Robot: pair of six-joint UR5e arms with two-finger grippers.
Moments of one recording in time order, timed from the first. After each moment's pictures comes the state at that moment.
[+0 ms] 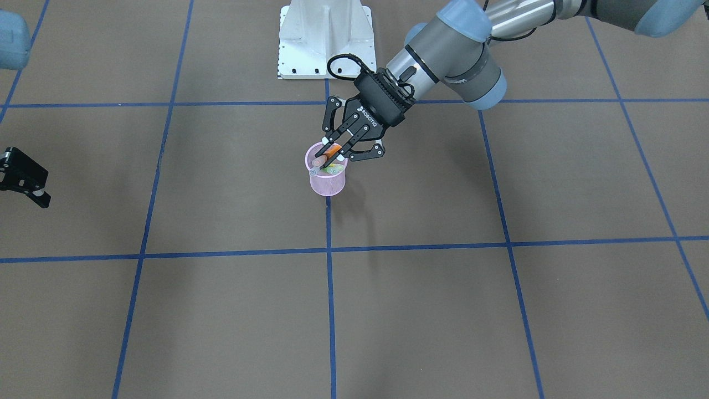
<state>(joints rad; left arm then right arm) -0.54 -2.18 -1.58 -2.65 -1.68 -0.80 1.22 -1.23 1.84 -1.62 2.23 0.47</state>
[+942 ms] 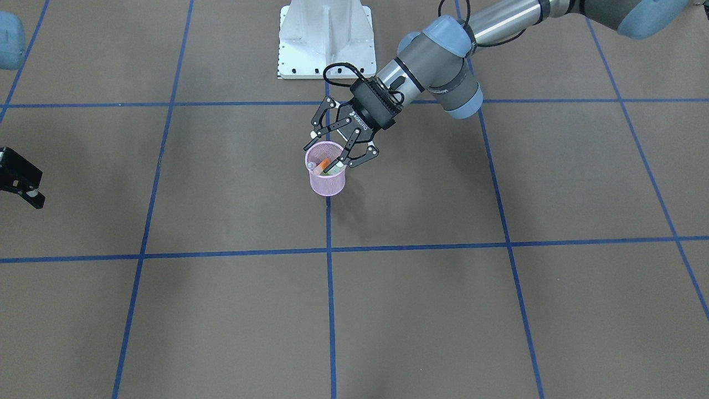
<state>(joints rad) -0.48 -2.17 -1.52 -2.76 -1.60 -0.85 1.22 -1.23 1.84 -1.62 2.23 0.47</state>
